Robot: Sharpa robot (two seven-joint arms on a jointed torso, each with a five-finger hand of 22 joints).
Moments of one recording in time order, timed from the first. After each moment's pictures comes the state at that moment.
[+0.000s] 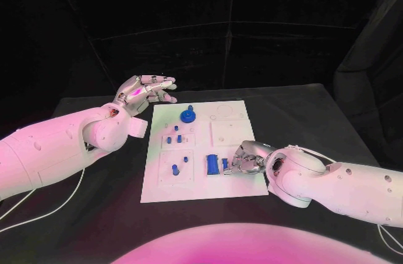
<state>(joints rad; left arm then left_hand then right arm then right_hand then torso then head) 1.13 -0.77 -0.04 1.32 -0.02 -0.03 0.47 1.25 0.01 0.28 -0.15 0.09 1.00 0.20 0.14 0.07 1.04 0.14 0.24 0.07 1.16 0.06 0.57 0.23 0.18 1.13 0.15 0.32 0.31 0.91 -0.91 -0.04 1.79 -1.38 -0.32 -0.53 1.27 0.05 -0.17 0.18 0.15 1.09 0.05 0.33 0.37 1.40 -0.02 1.19 1.27 1.47 -0.09 1.45 1.31 0.07 1.47 0.02 1.37 1.25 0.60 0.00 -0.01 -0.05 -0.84</state>
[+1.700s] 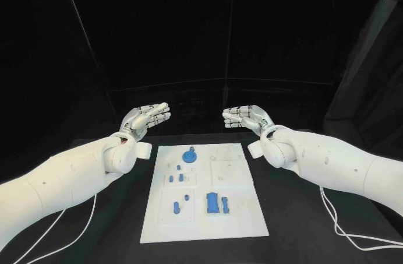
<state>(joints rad) 1.11 -0.57 -0.04 0.96 0.03 -0.08 0.52 0.99 0.01 0.15 -0.06 0.04 0.76 0.17 0.03 0.03 0.74 0.15 0.03 0.03 0.73 0.15 0.04 0.03 0.15 0.49 0.24 0.03 0.04 1.10 -0.59 -0.02 1.04 -0.32 -0.27 0.41 1.19 0.10 -0.16 0.02 0.11 0.76 0.17 0.03 0.11 0.85 0.14 0.03 0.04 0.86 0.12 0.03 0.12 0.17 0.83 0.20 0.07 0.04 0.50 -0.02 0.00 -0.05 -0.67</state>
